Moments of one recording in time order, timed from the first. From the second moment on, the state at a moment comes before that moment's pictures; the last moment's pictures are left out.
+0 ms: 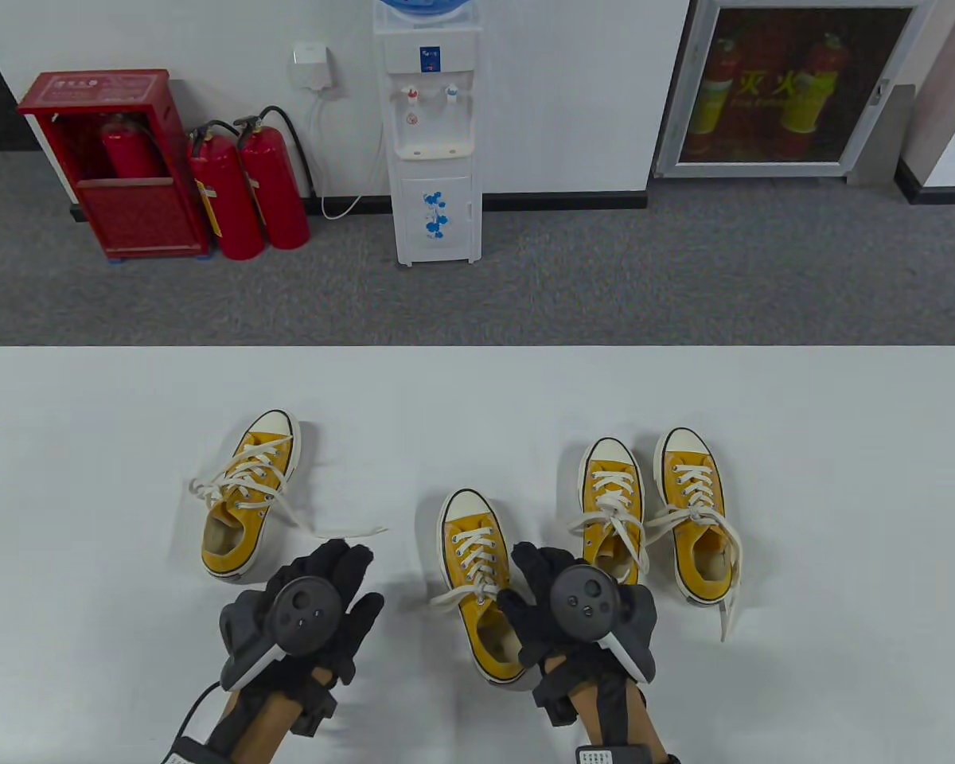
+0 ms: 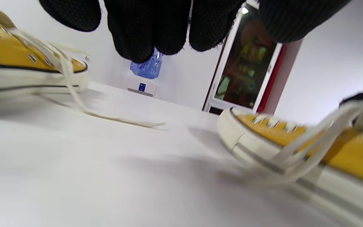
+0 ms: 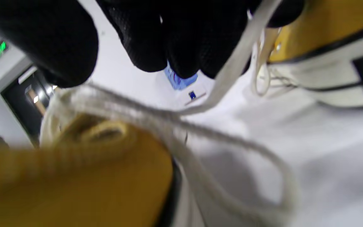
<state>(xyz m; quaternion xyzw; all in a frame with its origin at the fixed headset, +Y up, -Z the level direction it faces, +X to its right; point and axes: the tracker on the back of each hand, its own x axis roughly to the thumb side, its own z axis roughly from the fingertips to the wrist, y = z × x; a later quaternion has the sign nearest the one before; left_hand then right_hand) -0.220 -0.728 -0.274 0.02 -0.11 0.11 0.99 0.090 -0.739 -0.290 0.07 -0.03 0.96 0.25</state>
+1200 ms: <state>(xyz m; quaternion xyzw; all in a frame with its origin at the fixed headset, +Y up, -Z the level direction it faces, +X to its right) -0.230 -0.748 -0.269 -0.06 -0.14 0.08 0.98 0.074 -0.759 -0.338 -0.09 0.00 0.96 0.28</state>
